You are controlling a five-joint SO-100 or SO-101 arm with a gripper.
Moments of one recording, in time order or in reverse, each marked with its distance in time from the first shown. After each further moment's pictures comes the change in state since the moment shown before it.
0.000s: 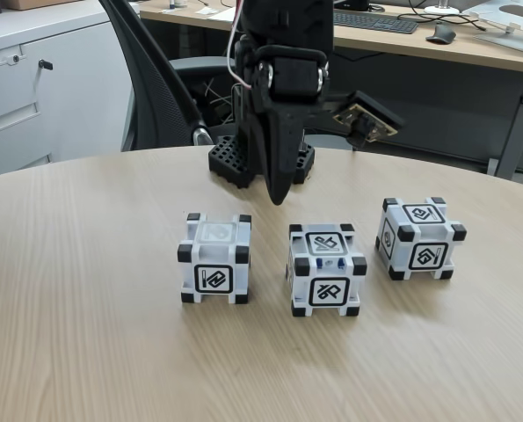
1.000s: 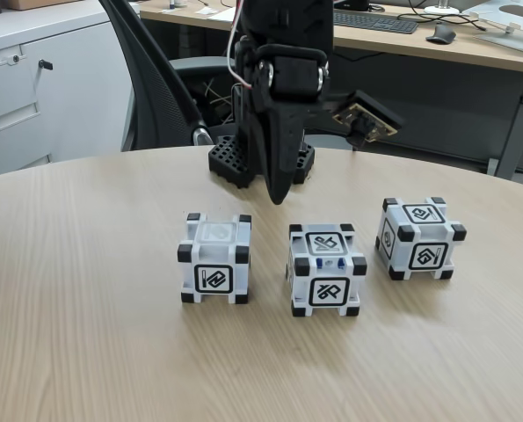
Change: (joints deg) arm 0.0 0.4 0.0 0.0 -0.7
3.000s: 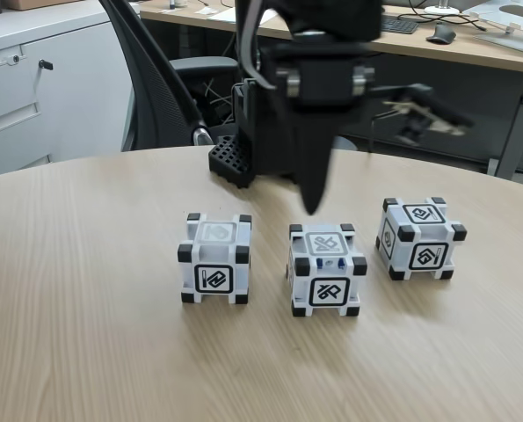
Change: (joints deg) arm -9.8 -61.4 -35.4 -8.8 16.2
